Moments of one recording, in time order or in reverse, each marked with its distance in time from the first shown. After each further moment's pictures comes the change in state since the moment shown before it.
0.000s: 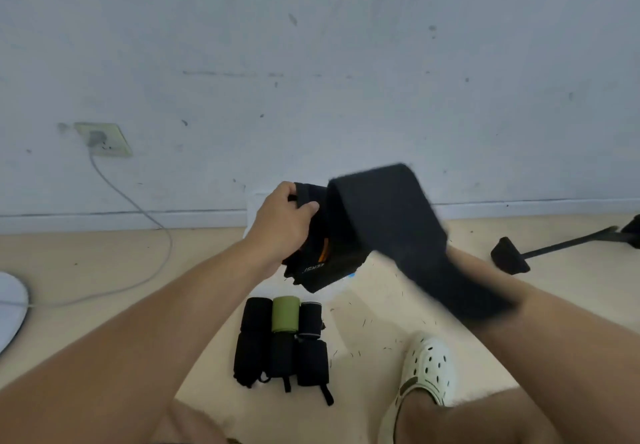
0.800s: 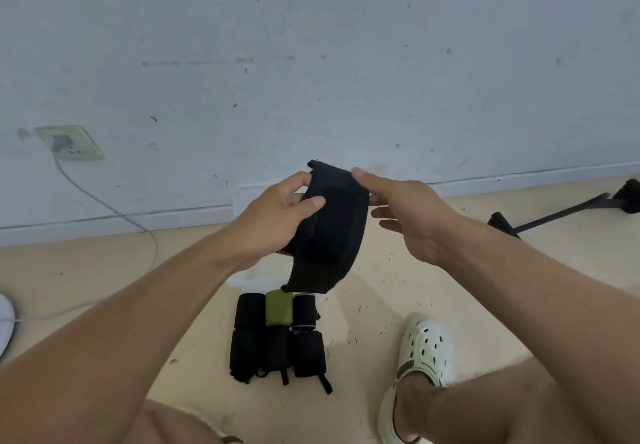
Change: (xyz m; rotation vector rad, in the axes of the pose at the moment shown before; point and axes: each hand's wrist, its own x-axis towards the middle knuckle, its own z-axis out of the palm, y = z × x) left_hand -0.002 0.012 0.006 0.114 -0.392 0.121; right_hand 0.042 -0.009 -0.009 0.121 -0.633 -0.286
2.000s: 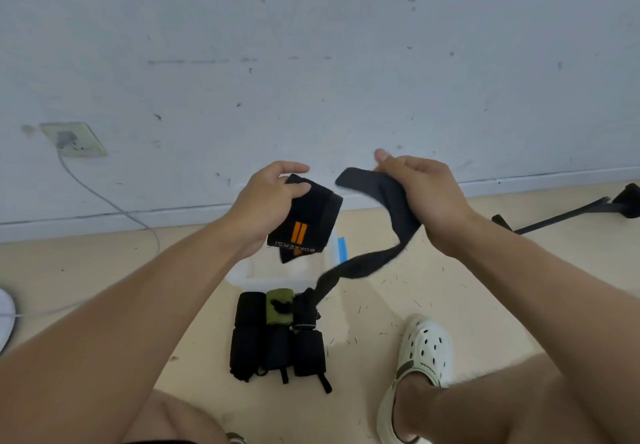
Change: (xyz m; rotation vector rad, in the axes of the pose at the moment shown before) left_hand 0.016 -0.003 -0.011 -0.090 0.276 -0.107; right_hand 0.003 -0.005 -0.015 -0.084 0.084 -0.245
